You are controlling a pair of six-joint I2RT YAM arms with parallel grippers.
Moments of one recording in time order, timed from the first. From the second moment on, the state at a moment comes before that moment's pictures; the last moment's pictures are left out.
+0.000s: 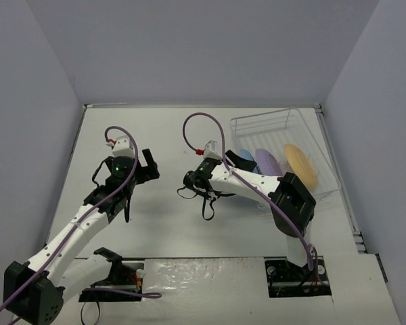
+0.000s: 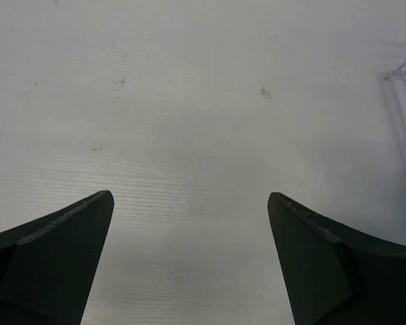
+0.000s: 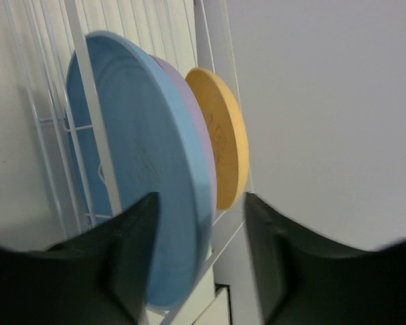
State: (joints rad) left arm -0.42 0.96 0.71 -0.22 -0.31 -0.46; right arm 0.98 1.90 1.46 -1.39 1.33 0.69
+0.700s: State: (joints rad) left arm -0.42 0.95 0.75 -0.27 -0.31 -0.45; right arm 1.02 1.47 1.41 -0.76 0.93 0.28
